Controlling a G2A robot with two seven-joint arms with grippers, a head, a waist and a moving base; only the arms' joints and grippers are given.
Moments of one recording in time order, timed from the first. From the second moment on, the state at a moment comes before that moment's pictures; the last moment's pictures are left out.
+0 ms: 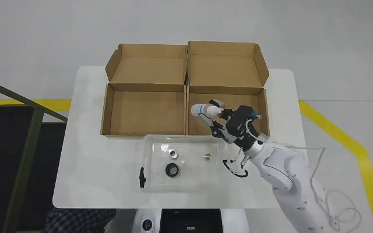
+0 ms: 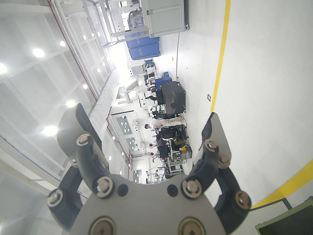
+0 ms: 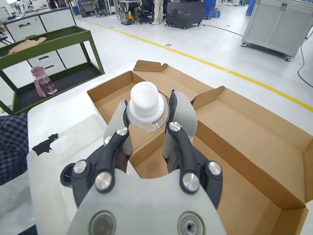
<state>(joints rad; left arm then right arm) -0.01 -0.37 -0.75 -1.25 2.03 -0.40 0.22 -1.33 -1.16 1.23 -2.03 -1.12 -0.40 0.25</state>
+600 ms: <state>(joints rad) -0.01 -0.37 -0.75 -1.25 2.03 -0.40 0.22 -1.13 -1.18 1.13 -1.78 -1.13 -0.36 0.41</state>
